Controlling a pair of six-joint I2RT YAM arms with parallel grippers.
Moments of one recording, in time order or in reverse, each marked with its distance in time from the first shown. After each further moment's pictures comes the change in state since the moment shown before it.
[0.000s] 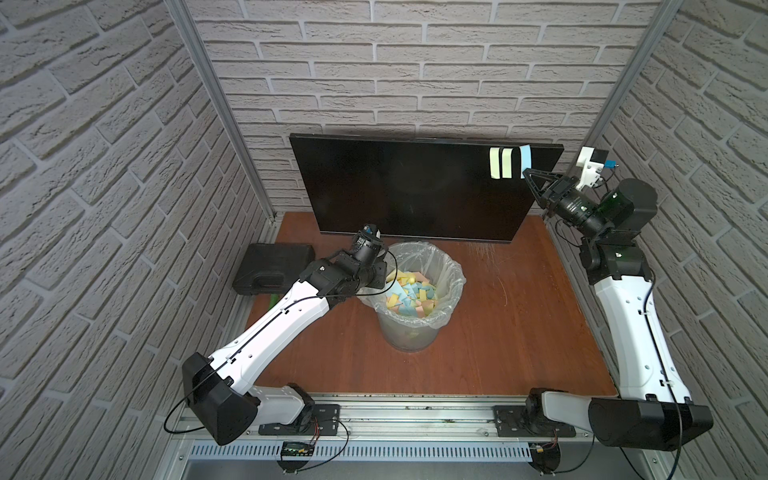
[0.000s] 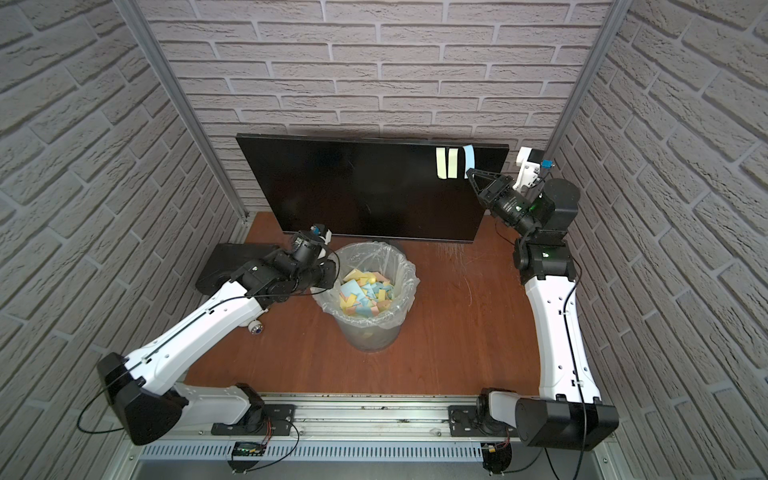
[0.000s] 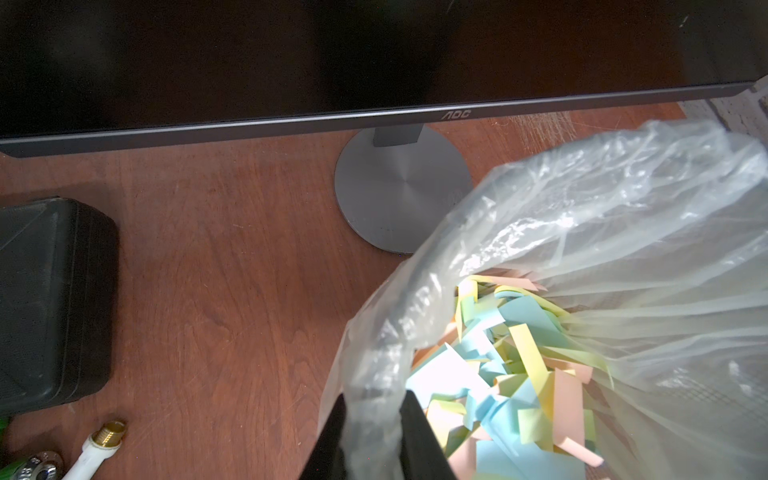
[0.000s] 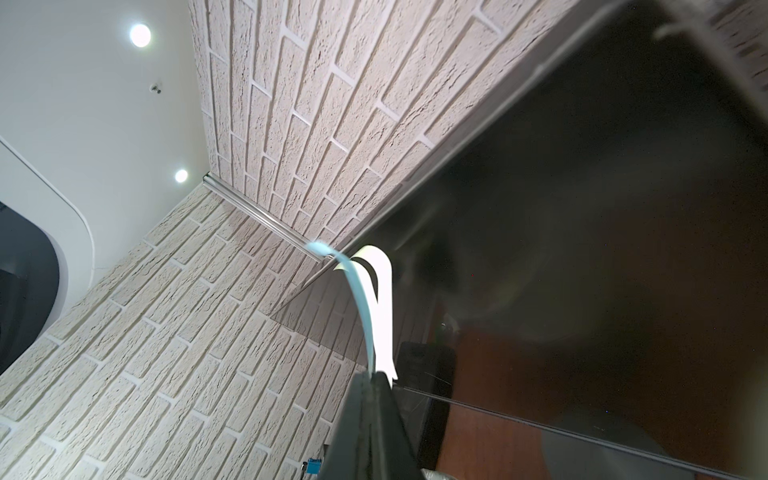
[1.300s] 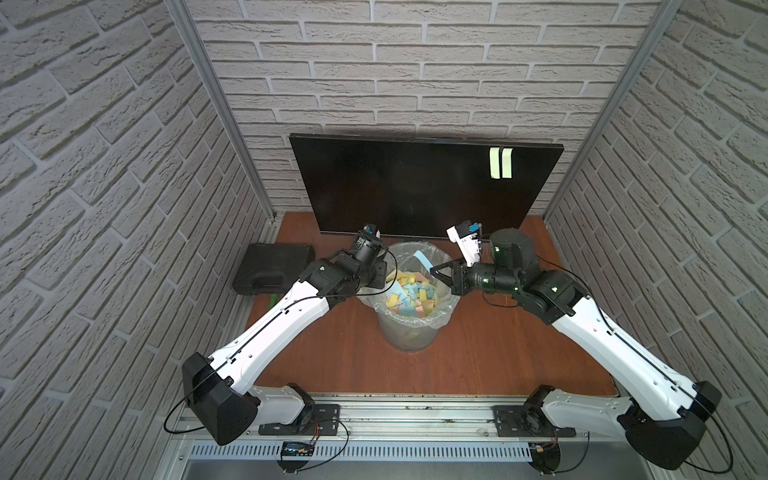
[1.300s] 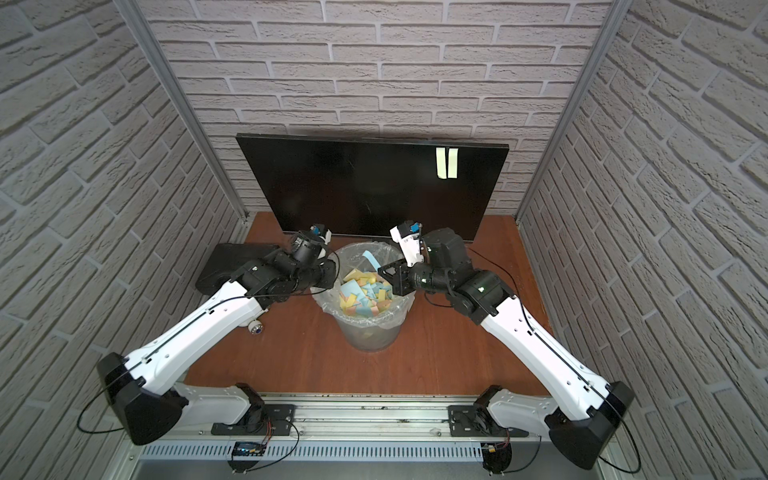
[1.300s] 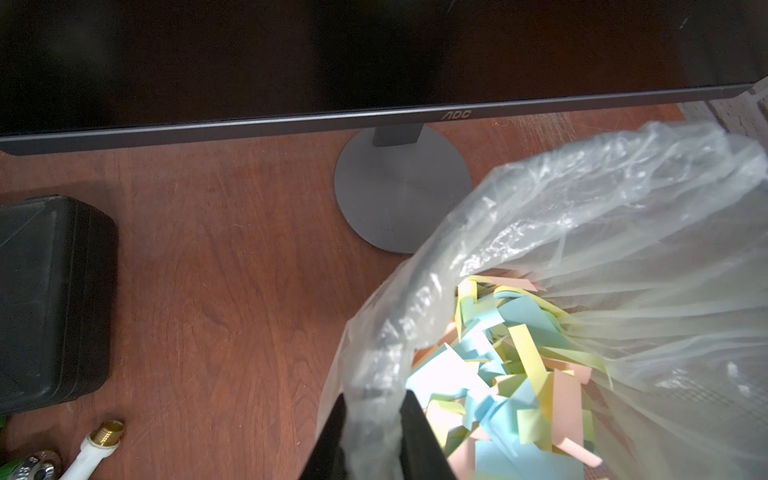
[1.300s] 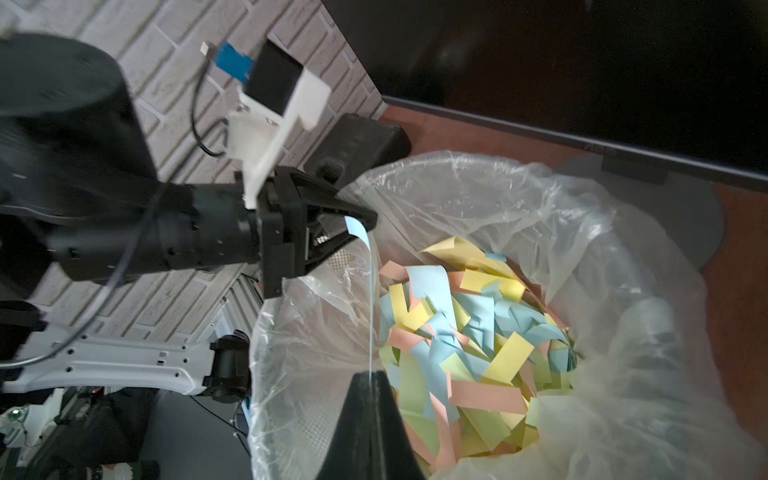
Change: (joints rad) left arm 0.000 0.000 0.000 0.000 0.003 -0.002; right arm 0.770 -0.033 -0.208 -0.528 0.361 -0.643
